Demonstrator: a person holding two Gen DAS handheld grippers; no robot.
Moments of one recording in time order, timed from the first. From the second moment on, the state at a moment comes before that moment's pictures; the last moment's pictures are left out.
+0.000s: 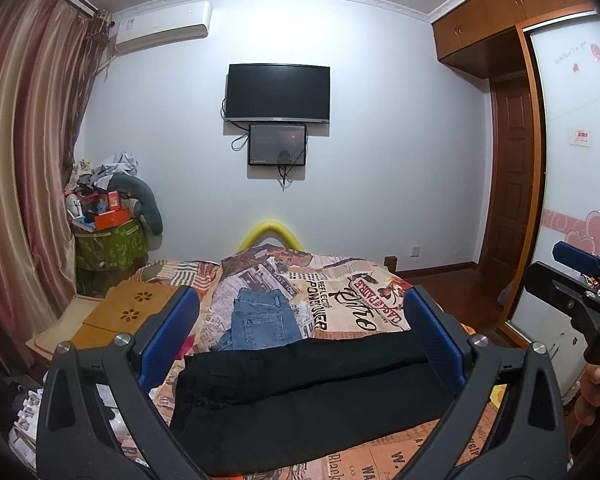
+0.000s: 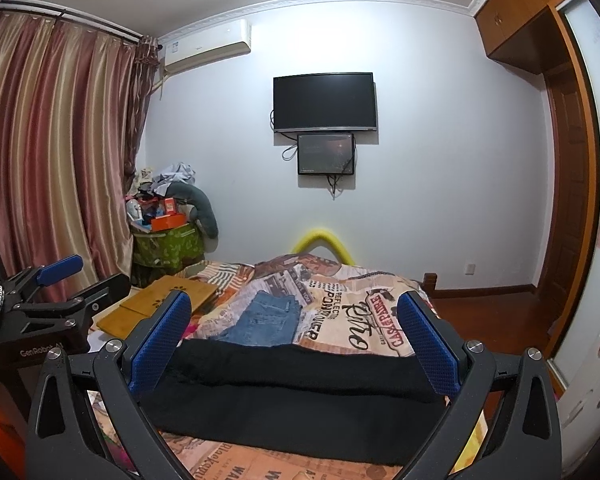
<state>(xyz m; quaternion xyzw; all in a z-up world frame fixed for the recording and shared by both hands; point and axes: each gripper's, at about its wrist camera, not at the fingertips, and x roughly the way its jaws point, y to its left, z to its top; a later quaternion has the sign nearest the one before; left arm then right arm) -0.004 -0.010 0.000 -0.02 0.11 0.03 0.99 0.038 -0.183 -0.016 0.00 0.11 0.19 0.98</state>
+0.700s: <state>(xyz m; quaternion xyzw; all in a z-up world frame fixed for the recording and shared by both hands) -0.003 -0.013 0.004 -0.01 0.11 0.02 0.99 0.039 -0.186 -0.015 0.01 0.10 0.20 0.97</state>
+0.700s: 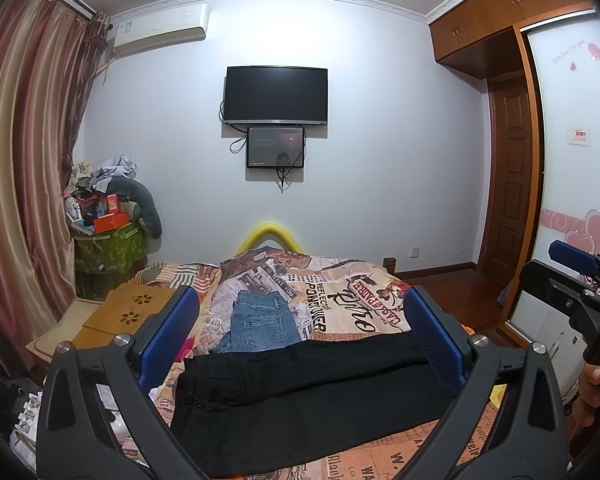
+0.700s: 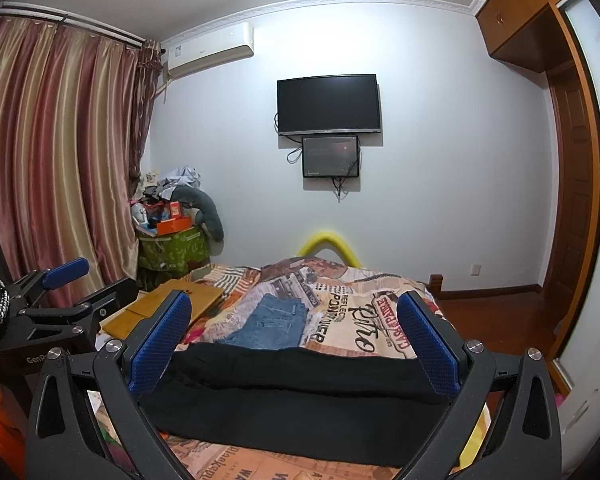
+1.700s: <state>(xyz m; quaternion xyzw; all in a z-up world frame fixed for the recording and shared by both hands) 0.013 -0.017 0.005 -0.01 0.11 0.02 0.99 0.051 -0.193 -0.017 0.01 0.12 0.19 0.97</state>
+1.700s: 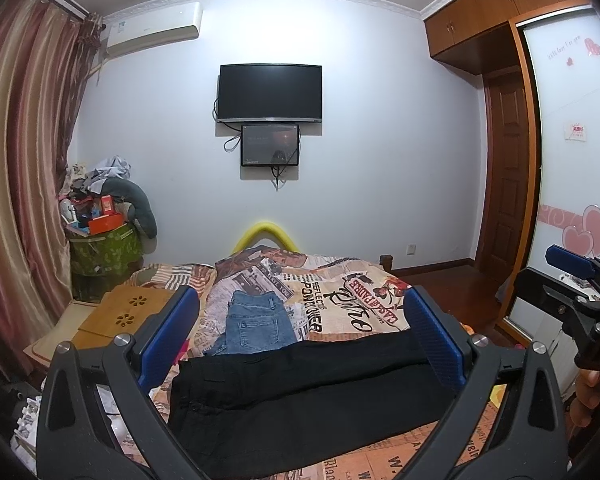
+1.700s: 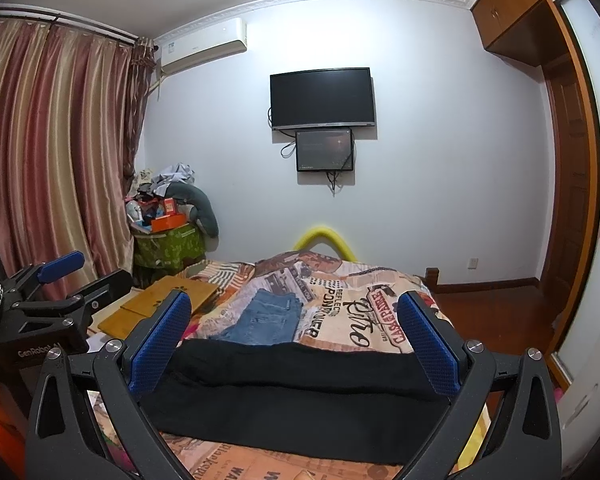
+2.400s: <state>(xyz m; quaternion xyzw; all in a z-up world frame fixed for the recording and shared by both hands) 0.173 0.073 -0.093 -0.03 0.25 0.08 0.97 0.186 -0.184 -0.104 -0.04 0.24 0.16 0.96</state>
